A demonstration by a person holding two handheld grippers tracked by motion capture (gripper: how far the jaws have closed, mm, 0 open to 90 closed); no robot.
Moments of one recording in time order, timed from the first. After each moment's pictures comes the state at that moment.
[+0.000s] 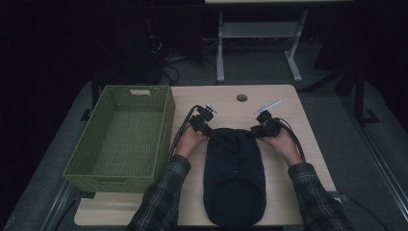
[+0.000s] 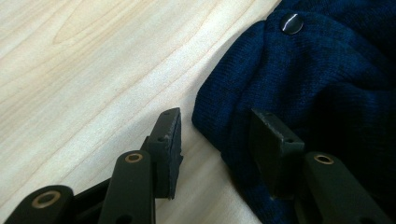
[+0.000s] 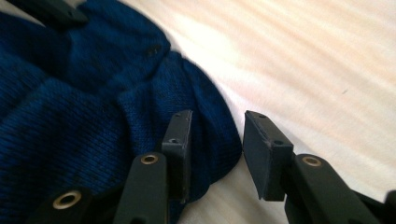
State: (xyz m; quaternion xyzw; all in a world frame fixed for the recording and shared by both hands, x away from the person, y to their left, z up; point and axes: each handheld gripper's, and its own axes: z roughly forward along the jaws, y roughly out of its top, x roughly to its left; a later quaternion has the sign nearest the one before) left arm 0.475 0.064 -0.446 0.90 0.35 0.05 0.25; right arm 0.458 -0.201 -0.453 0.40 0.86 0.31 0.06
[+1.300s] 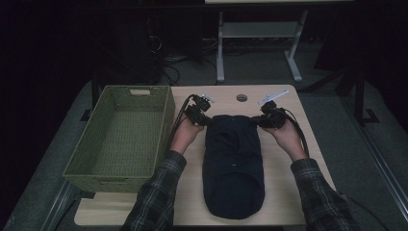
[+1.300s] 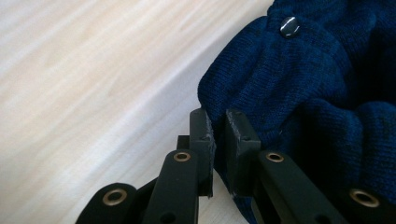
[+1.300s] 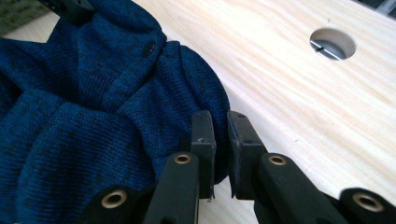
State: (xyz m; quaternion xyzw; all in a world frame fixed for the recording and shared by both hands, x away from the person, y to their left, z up) left arm 0.466 0.075 -0.386 0.89 0.33 0.09 0.29; right arm 0.451 -0.205 -0.401 0.37 0.85 0.35 0.11
